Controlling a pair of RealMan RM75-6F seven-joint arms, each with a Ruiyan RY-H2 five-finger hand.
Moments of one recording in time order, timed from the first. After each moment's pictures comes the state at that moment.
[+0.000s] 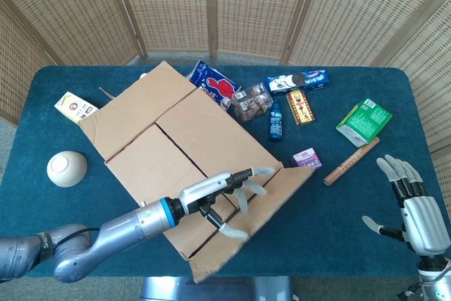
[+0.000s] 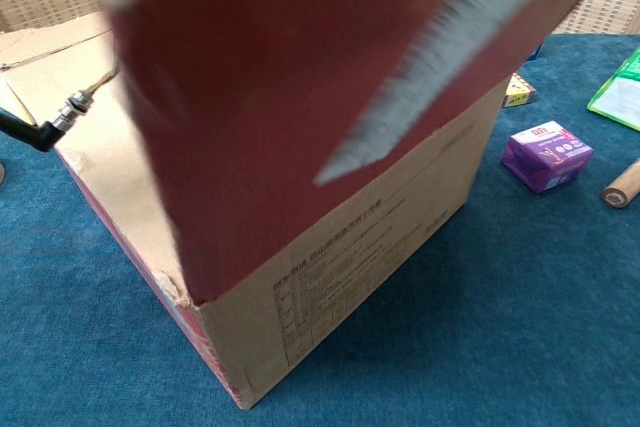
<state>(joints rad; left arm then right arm) -0.98 -1.19 -0.34 -2.08 1.23 0.65 -0.90 0.07 -1.01 0.05 -1.78 -1.67 1.59 0.19</state>
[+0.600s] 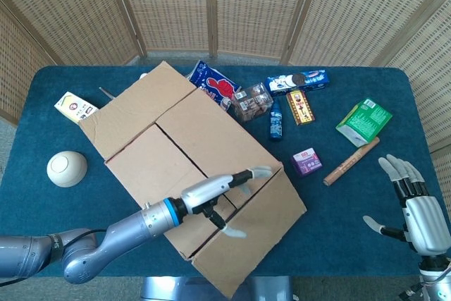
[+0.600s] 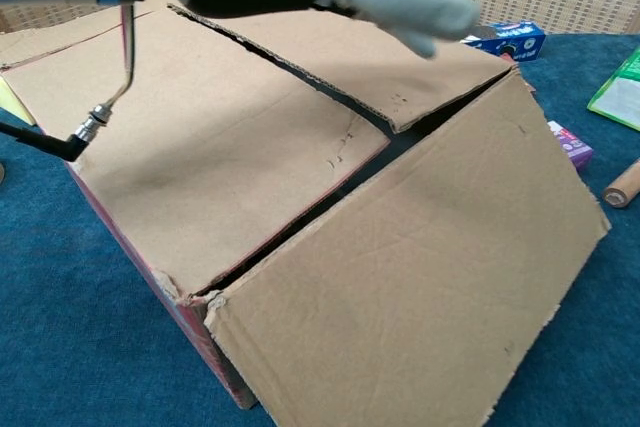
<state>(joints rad) -1.00 -1.24 -0.26 -2.05 1.13 0.75 -0.47 0.07 -1.00 0.05 -1.78 -1.67 1.60 0.21</state>
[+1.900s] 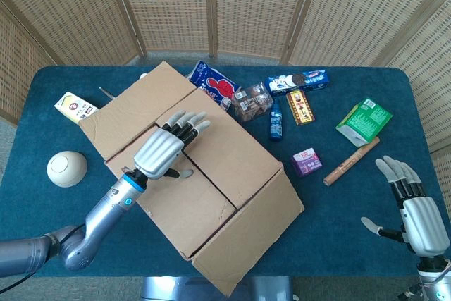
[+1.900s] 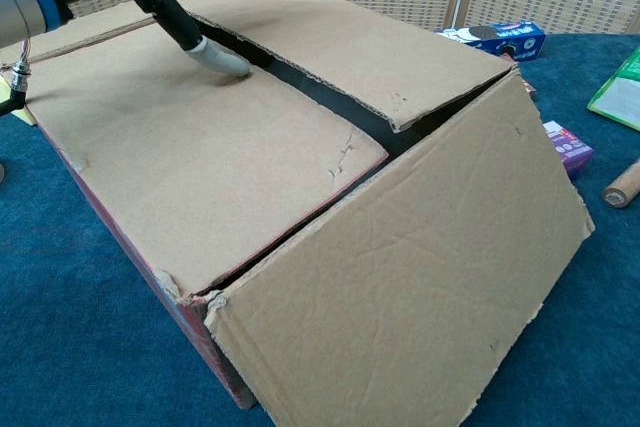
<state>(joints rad) -0.84 -1.38 -0.17 -1.74 1.26 1.12 0.27 0.07 -1.00 0.04 -1.78 -1.68 1.59 0.21</state>
